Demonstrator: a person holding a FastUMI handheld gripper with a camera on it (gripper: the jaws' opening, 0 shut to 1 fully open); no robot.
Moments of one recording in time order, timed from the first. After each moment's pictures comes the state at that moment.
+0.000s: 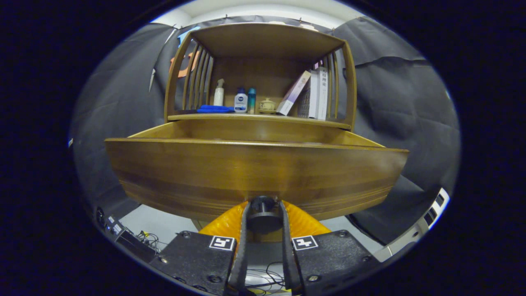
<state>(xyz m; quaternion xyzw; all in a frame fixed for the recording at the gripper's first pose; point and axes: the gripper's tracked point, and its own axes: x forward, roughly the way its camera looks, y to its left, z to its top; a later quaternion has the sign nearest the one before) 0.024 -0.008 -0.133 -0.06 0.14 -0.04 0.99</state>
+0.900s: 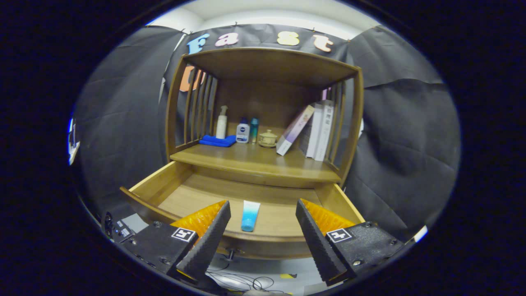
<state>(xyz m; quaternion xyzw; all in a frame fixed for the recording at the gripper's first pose) 0.059 -0.026 0.035 -0.09 0.14 0.04 0.98</state>
